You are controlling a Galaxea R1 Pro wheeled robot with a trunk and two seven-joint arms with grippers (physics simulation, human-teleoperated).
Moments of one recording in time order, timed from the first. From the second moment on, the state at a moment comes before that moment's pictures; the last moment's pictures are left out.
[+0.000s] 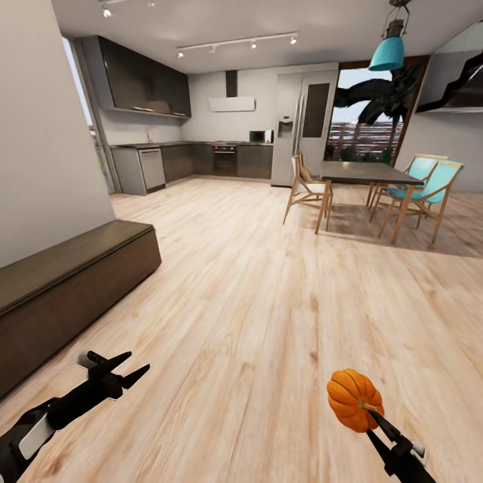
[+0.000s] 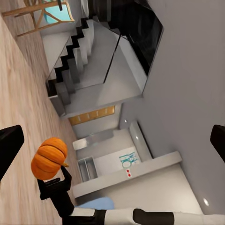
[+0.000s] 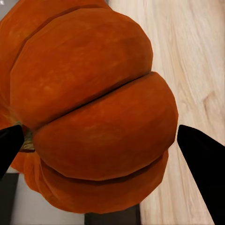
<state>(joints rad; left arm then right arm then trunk) -0.51 0.42 -0.17 -0.52 0.90 0.73 -1.57 -0.44 -0.32 0.35 0.04 -1.48 0.33 1.37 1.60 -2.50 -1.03</state>
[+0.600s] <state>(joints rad) -0.51 0.41 -0.17 -0.52 0.90 0.73 -1.57 -0.44 -0.32 0.35 0.04 -1.48 0.29 1.37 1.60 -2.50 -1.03</state>
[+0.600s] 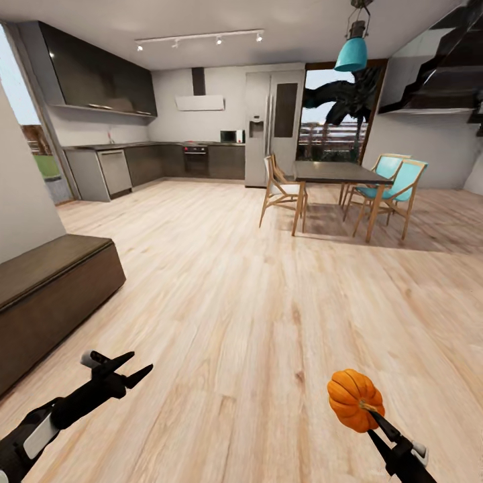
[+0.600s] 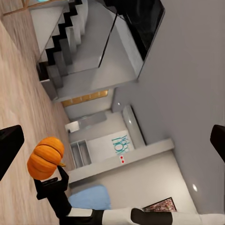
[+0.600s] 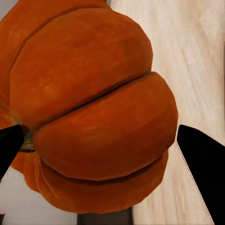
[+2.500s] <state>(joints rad) -0.51 0.37 -0.18 -0.54 0.90 0.73 -1.51 -0.43 -0.32 0.35 0.04 -1.48 0.27 1.35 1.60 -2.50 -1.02</state>
